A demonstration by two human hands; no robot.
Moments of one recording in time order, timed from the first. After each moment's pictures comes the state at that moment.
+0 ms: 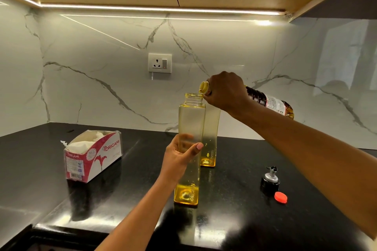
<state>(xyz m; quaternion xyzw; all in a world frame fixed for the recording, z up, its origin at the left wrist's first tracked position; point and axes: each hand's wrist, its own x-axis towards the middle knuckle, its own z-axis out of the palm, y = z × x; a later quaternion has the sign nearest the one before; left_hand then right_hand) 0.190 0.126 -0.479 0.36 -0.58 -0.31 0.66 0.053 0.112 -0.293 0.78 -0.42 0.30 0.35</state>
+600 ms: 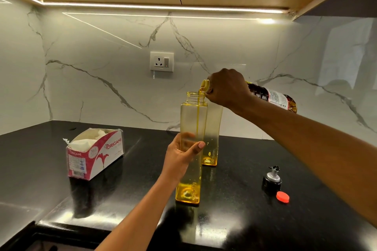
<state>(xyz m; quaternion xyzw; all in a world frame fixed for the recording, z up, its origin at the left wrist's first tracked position) 0.190 0.130 -0.477 0.36 -0.58 -0.32 0.66 0.055 0.106 -0.291 0.78 -0.41 0.28 0.37</state>
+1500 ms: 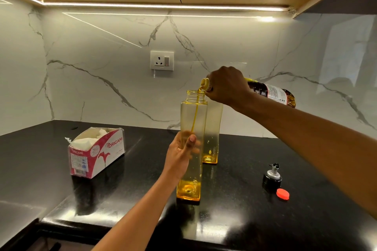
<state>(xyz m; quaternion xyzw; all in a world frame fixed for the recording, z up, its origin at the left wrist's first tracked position) 0.188 0.127 -0.479 0.33 -0.59 -0.31 0.67 0.052 0.099 -0.288 0.79 -0.39 0.28 0.37</state>
